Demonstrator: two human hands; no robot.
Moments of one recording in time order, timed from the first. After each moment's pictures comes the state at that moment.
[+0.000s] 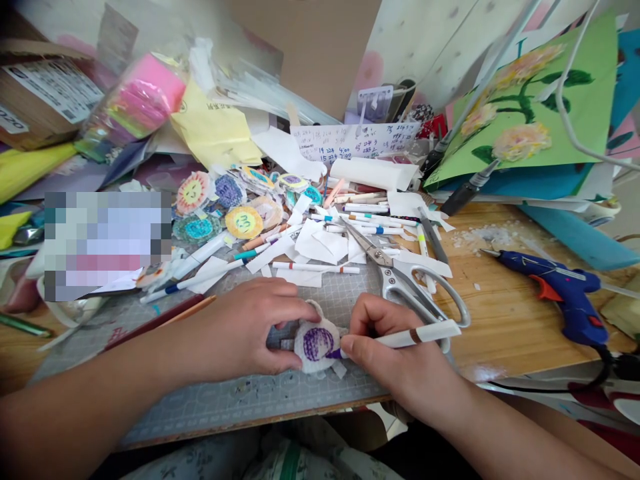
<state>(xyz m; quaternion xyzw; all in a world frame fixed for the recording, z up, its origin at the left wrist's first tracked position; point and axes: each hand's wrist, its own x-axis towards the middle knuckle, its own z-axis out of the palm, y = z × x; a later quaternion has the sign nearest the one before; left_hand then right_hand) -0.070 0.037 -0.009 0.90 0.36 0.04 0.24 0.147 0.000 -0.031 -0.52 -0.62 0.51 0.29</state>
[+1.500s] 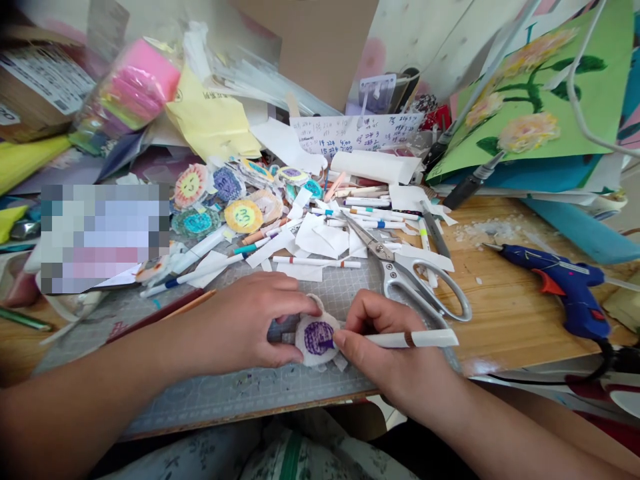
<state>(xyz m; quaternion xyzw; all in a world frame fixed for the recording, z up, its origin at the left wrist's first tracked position) -0.070 0.037 -0.010 0.90 0.35 0.03 0.24 0.139 -0.004 -0.028 -0.53 -0.62 0.50 0.29</state>
